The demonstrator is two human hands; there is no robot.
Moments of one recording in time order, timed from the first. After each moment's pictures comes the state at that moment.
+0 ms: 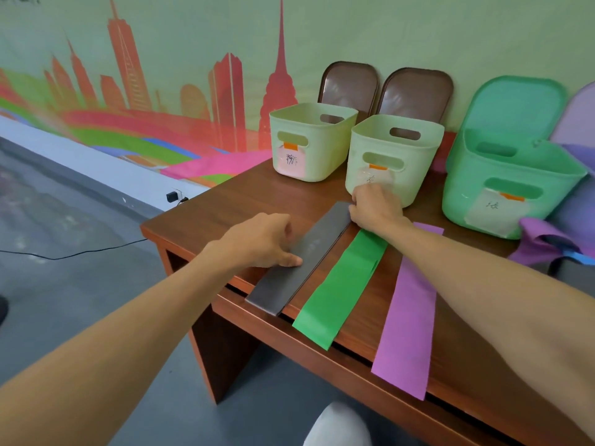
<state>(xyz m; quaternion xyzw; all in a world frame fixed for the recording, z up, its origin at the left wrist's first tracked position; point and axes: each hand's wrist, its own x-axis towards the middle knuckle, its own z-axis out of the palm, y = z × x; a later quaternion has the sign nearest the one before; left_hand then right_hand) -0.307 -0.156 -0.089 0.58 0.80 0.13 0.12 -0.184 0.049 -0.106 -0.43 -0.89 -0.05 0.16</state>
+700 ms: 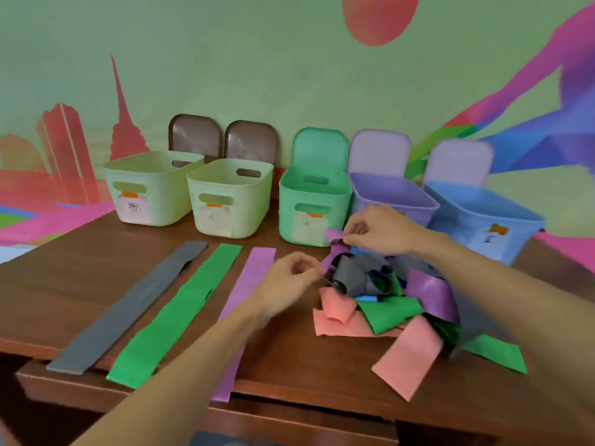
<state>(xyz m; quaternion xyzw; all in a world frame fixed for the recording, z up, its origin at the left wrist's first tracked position) -0.062 -0.065 -0.101 0.60 0.57 0.45 0.33 0.114 0.018 -0.006 -0.45 -0.89 0.01 0.11</state>
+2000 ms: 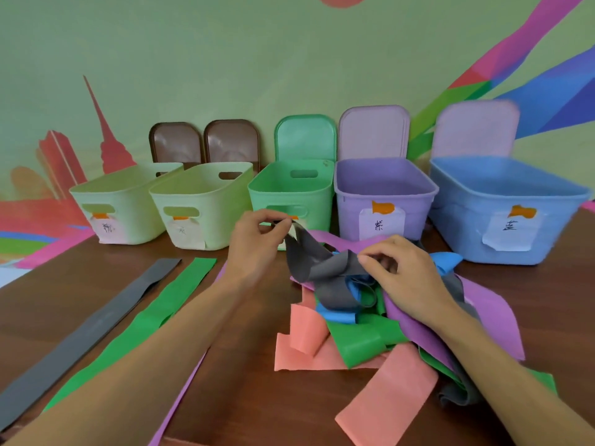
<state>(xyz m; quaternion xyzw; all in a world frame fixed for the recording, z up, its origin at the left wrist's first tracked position) -0.034 0.009 -0.061 0.54 0.60 0.57 0.14 0.188 0.049 -0.107 -0.40 -0.79 0.11 0.45</state>
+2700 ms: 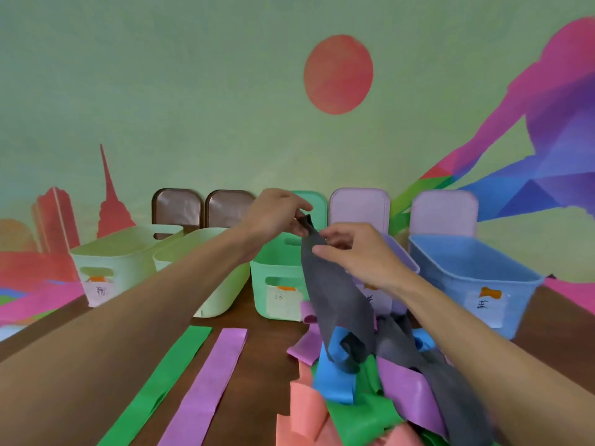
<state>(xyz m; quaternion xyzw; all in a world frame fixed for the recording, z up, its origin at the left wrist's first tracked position) -0.025 0.008 0.097 0.61 0.56 0.51 0.25 0.130 0.048 0.045 -0.36 -0.79 0.26 0.43</state>
